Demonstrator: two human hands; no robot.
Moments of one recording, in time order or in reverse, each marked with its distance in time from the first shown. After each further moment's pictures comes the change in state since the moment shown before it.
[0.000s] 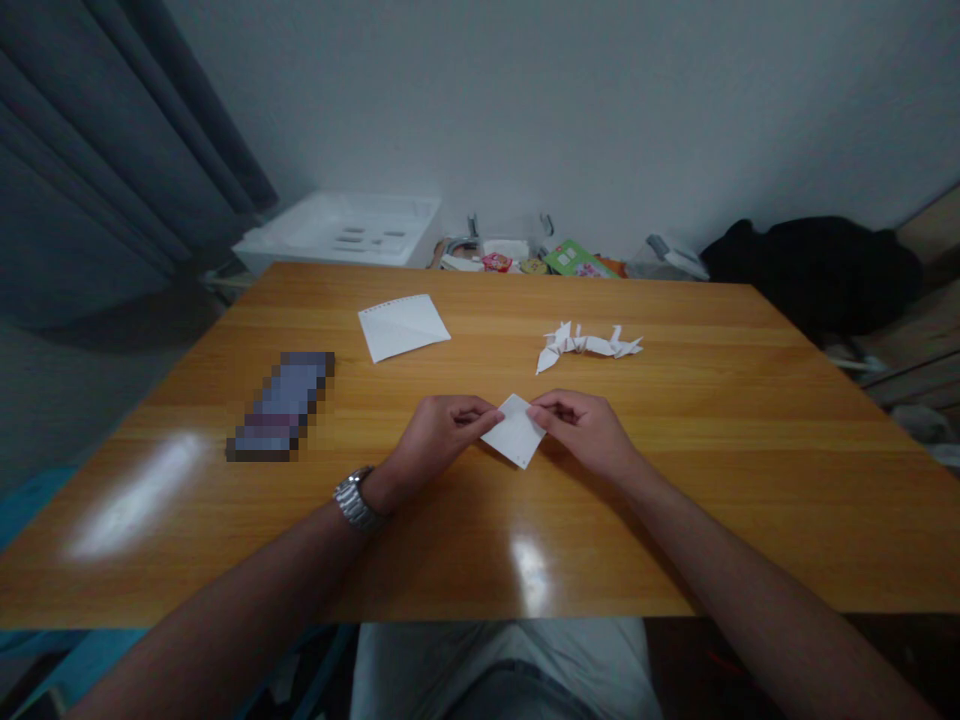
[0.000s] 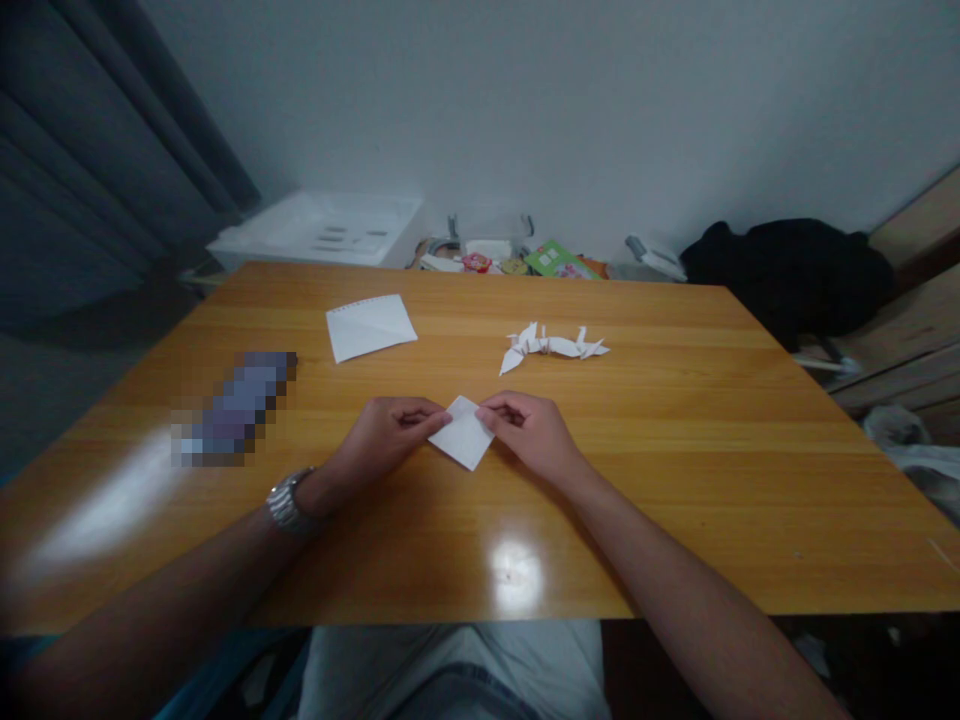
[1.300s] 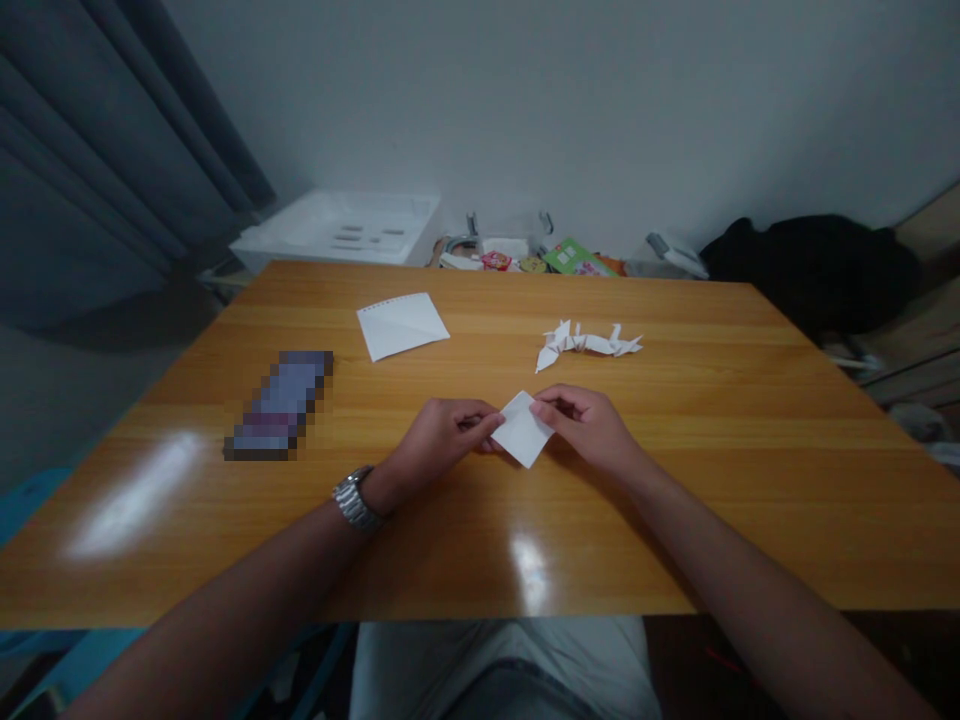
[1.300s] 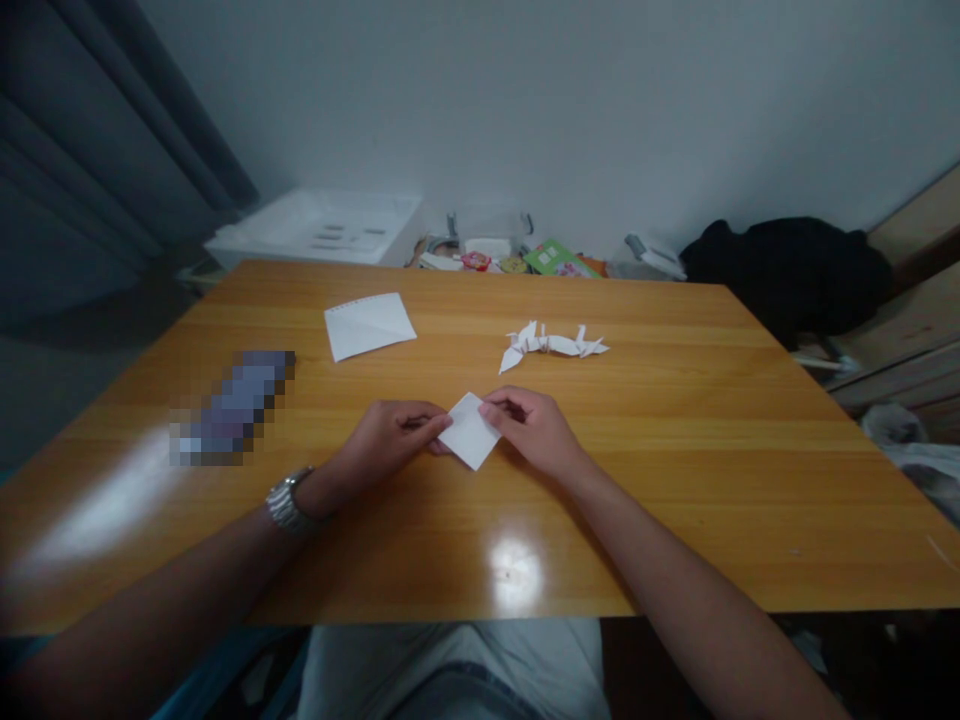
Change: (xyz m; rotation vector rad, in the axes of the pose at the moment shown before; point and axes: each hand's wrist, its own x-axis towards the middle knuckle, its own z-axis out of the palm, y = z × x) left_hand -0.003 0.003 0.000 -0.078 -0.121 0.001; right_hand 0.002 0.004 -0.004 0.049 -0.022 0.005
